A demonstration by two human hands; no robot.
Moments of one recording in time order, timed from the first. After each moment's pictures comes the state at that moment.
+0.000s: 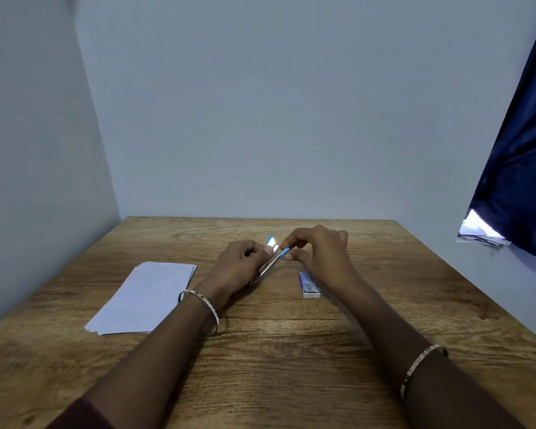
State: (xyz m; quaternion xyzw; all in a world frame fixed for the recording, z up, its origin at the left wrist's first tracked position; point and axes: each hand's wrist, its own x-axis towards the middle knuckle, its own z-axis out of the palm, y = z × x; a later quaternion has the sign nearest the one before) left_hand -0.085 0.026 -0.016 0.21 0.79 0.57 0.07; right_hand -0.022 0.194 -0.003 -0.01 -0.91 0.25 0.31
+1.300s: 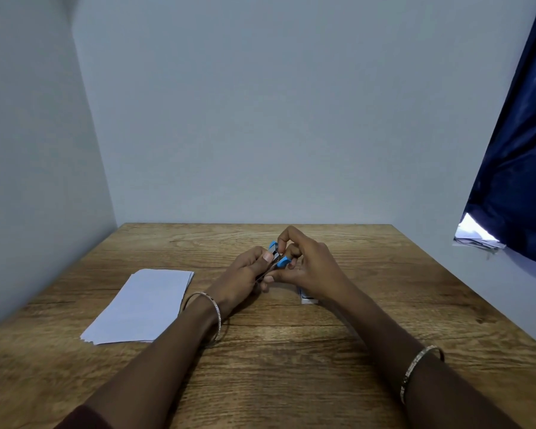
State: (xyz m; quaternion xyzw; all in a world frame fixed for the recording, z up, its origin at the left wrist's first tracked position) left_hand -0.073 0.032 -0.017 0.30 0.70 0.63 0.16; right_hand -0.021 0.190 -0.009 0.08 -0.88 0.42 0.23
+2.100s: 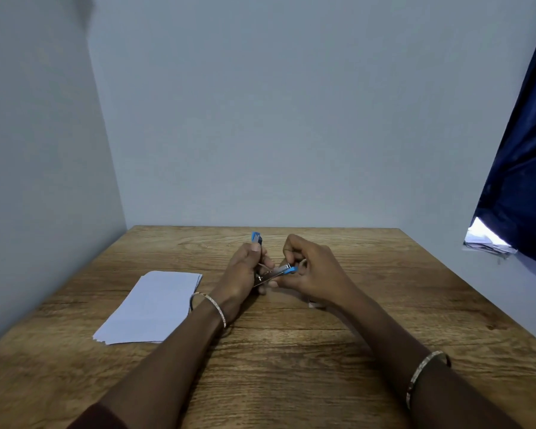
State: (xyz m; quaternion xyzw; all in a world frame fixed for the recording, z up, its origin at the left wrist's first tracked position) left_hand -0.078 0.034 -0.020 0.19 0.63 0.75 0.11; right_hand -0.025 0.189 -0.010 0.11 -0.89 0.37 0.25
